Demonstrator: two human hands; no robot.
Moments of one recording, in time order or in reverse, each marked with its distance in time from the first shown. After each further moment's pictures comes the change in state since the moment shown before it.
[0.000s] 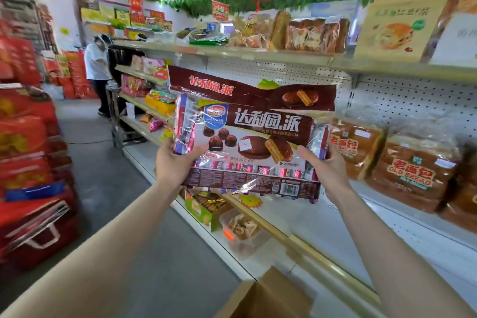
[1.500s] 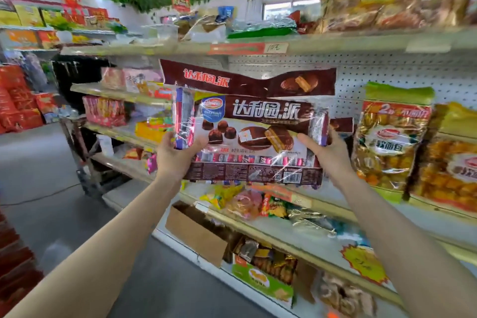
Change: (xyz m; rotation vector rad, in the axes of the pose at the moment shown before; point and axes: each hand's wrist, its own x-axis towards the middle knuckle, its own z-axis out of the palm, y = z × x) left_hand 0.736 -0.132 -0.173 0.094 -0.188 0.046; right_hand 0.370 0.069 0.598 -0.105 0.192 -0.006
